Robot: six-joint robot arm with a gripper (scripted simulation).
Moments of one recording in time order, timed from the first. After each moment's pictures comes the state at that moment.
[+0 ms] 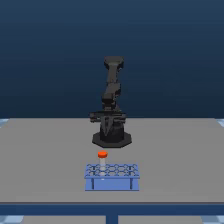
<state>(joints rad) -0.08 -0.70 1.19 0.02 -0.06 -0.01</state>
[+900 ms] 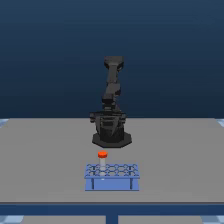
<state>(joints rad) -0.08 -0.69 1.18 -0.04 -0.06 0.04</state>
